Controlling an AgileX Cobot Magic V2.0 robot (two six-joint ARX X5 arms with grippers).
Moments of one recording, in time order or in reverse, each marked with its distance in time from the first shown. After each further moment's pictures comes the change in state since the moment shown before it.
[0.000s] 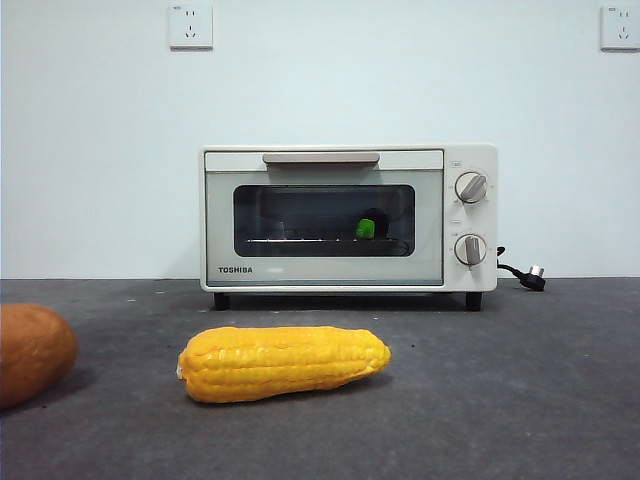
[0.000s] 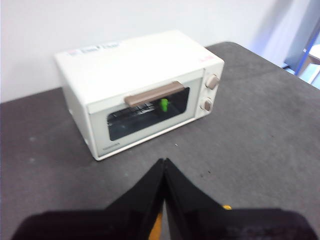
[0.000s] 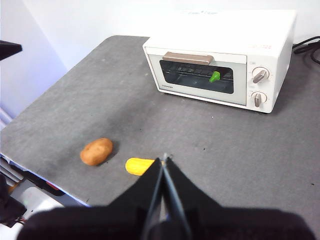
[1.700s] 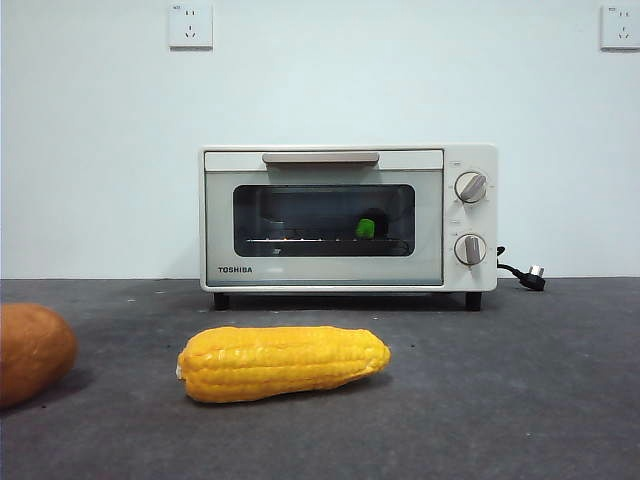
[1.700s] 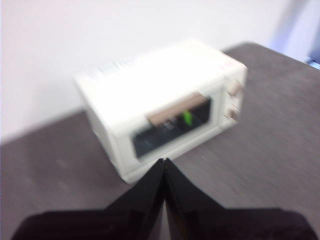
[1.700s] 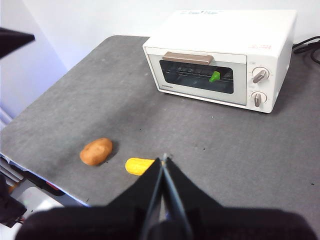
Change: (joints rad) left arm 0.044 0.060 0.000 0.130 -0.031 0.137; right arm 0.000 0.000 0.000 0.000 0.000 0.000
